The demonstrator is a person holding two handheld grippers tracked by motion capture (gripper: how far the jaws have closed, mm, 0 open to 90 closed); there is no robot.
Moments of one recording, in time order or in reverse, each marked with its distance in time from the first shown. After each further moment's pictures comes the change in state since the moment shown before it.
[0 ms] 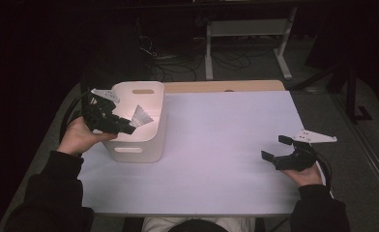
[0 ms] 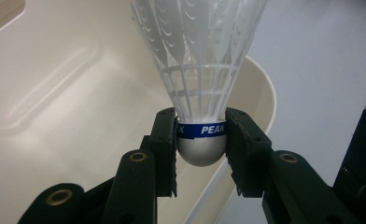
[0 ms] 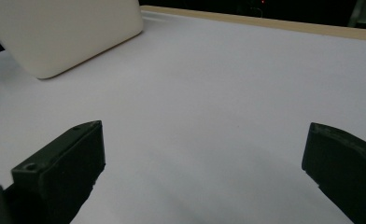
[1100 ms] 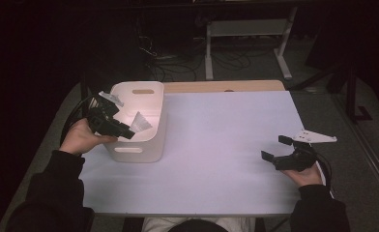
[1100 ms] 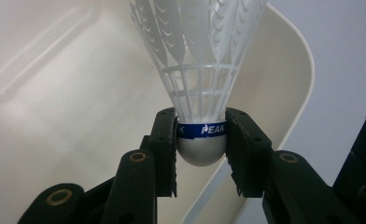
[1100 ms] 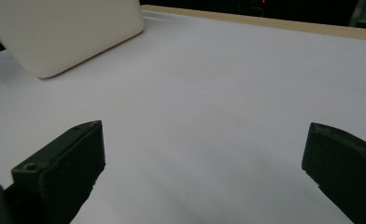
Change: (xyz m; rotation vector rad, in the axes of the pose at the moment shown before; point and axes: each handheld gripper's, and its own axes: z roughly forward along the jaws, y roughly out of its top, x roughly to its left) left arm 0.009 -0.004 0.017 0.113 -0.007 -0.042; right arm 0.000 0.000 0.000 0.002 0.002 -0.002
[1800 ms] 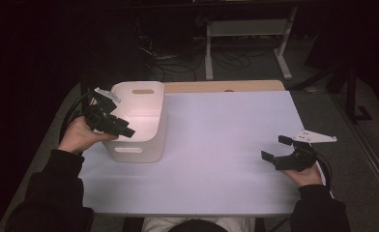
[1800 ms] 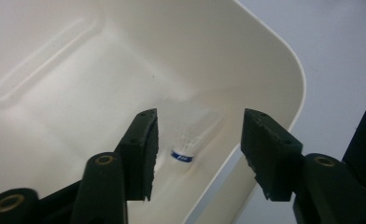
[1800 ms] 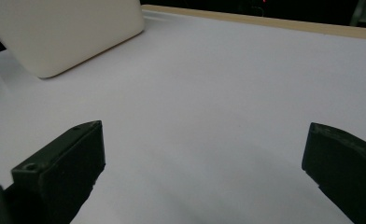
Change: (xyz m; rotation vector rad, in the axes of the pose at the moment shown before) left arm 0.003 0.001 -0.009 -0.059 -0.020 -0.022; right arm 0.000 0.000 0.000 0.002 0.002 0.002
